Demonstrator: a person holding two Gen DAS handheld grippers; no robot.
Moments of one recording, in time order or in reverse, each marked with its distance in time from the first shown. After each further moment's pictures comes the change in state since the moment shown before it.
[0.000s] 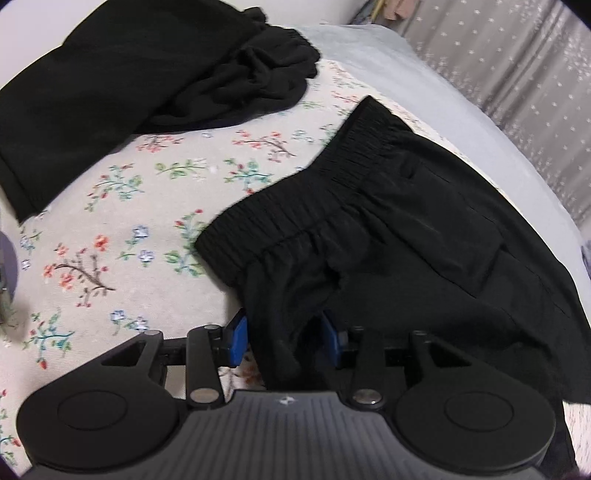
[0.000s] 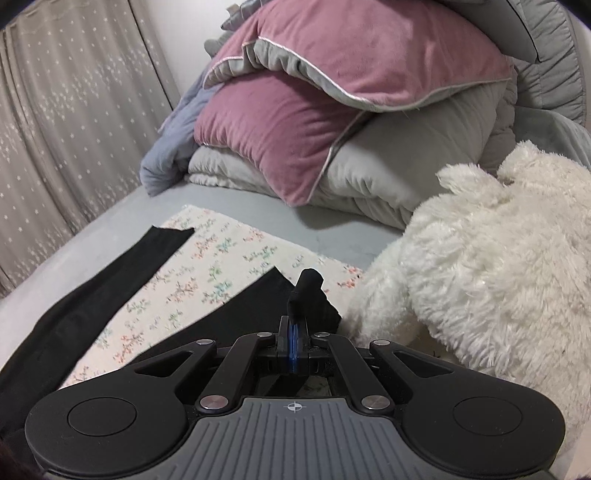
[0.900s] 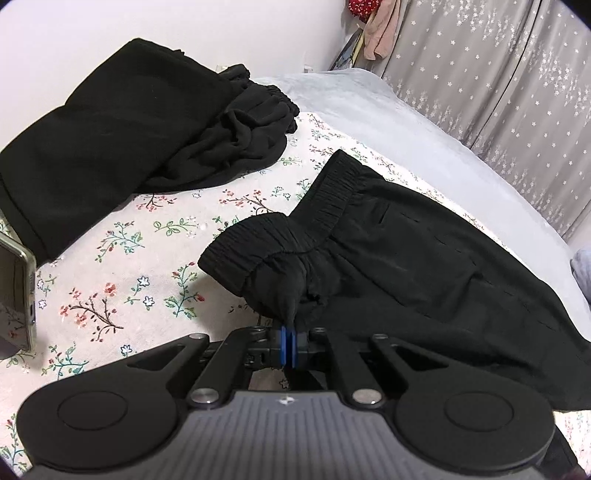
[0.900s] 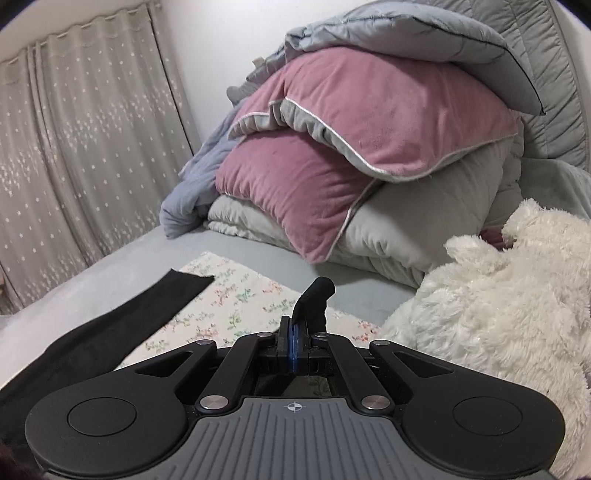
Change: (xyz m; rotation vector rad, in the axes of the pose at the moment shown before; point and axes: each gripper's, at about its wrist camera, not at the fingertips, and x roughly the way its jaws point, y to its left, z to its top) left arm -0.039 -0.012 -0.001 0.037 -0.161 -0.006; right arm -0.030 0.012 0.008 -0.043 -0.193 0.041
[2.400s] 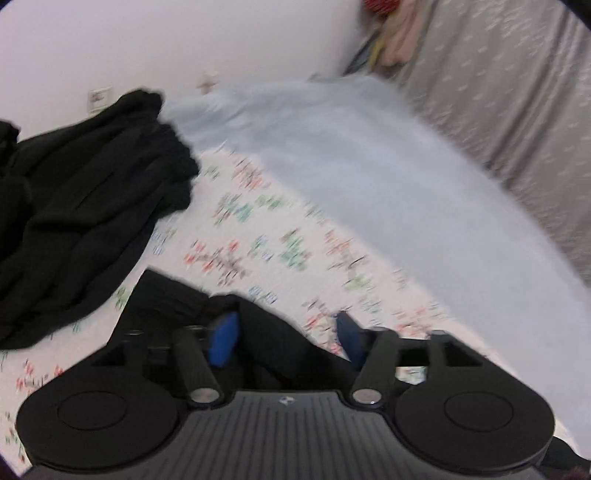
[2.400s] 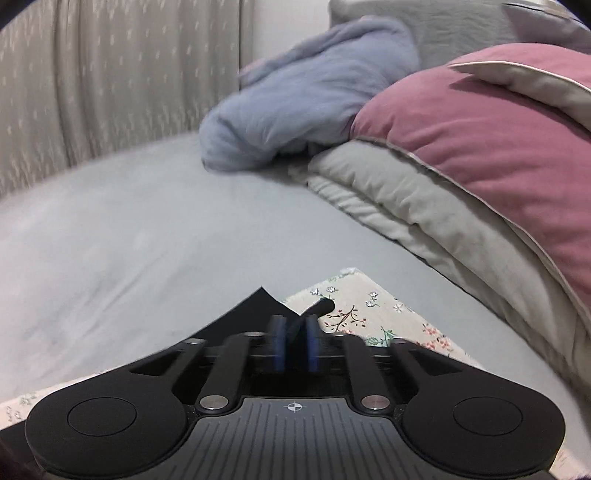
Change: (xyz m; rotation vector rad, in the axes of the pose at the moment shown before) left arm 0.178 -0.137 0.175 -0.064 -0.009 0.028; right arm 0.382 0.346 0.051 -0.306 0.197 -0.088
